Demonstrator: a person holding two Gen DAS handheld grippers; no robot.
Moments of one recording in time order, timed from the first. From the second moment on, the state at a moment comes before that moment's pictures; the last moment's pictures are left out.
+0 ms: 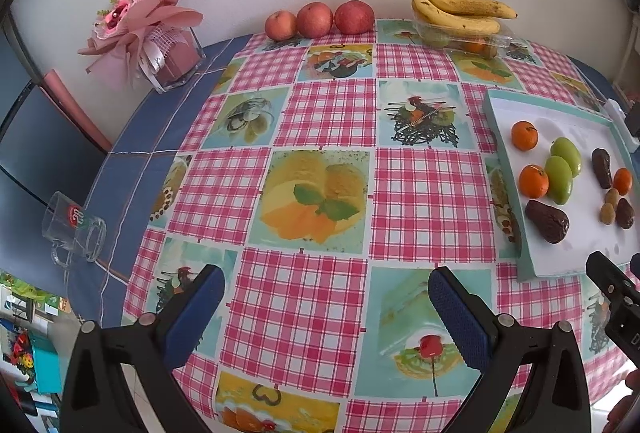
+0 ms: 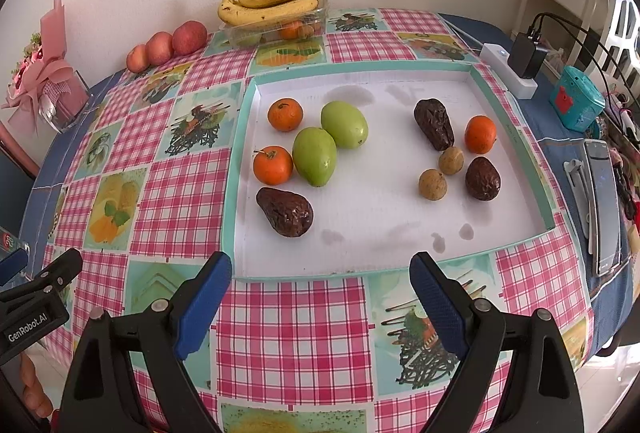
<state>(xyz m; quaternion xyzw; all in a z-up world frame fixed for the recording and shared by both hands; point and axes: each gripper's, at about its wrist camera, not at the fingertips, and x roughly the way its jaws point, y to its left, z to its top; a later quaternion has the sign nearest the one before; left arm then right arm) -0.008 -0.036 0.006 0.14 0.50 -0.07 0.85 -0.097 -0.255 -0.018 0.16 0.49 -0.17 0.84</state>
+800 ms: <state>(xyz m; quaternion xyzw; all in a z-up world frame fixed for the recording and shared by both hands) -0.007 -0.036 0.004 0.13 0.51 -0.07 0.85 -0.097 -0.253 -0.021 0.16 0.49 -0.17 0.84</state>
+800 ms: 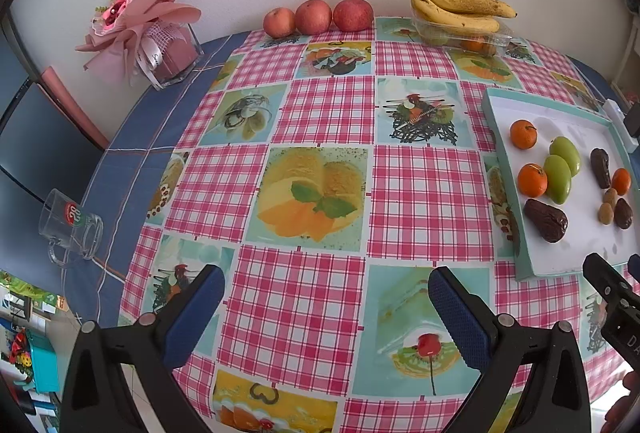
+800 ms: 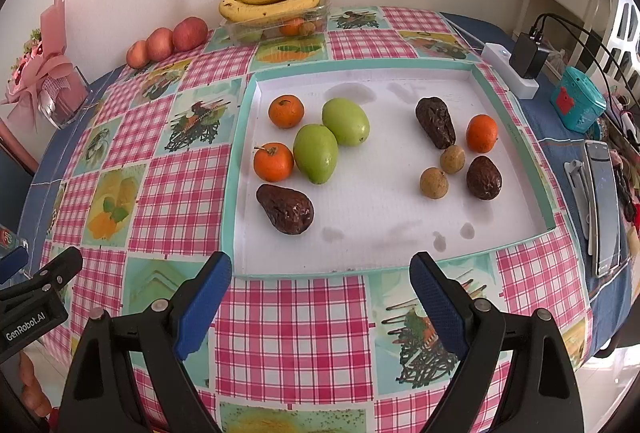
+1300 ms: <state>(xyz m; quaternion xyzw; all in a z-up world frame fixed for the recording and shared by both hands) -0.007 -0.037 0.003 0.13 0.51 -0.07 0.85 -0.096 -0.252 -0.020 0.16 0.50 -0.17 0.84</state>
